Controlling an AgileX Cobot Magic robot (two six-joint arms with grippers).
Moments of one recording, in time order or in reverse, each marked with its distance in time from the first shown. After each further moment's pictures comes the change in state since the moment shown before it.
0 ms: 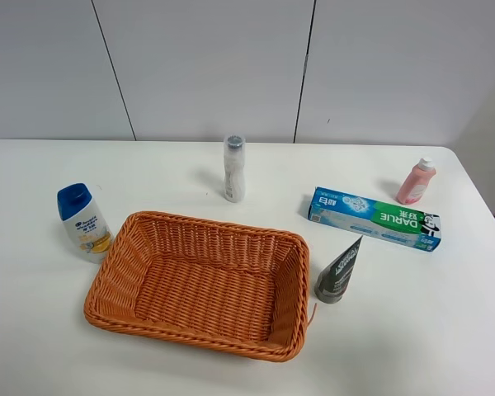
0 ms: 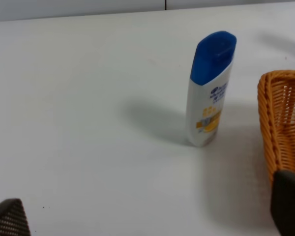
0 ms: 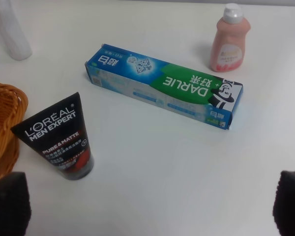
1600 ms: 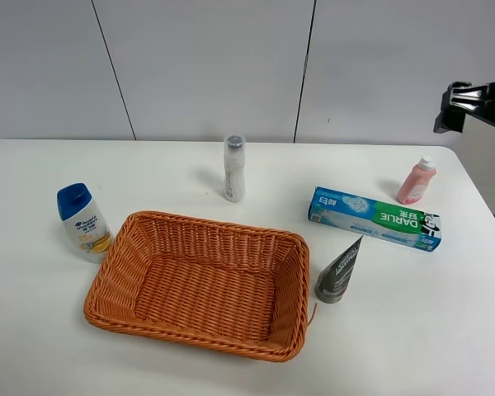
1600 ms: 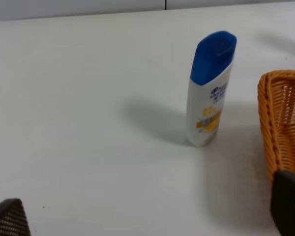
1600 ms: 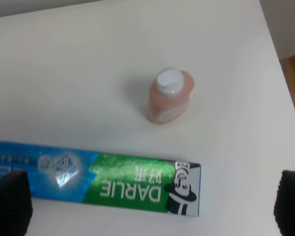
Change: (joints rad) left arm 0.000 0.000 0.000 0.000 0.000 0.000; right arm -0.026 1.319 -0.574 -0.322 -0.326 0.451
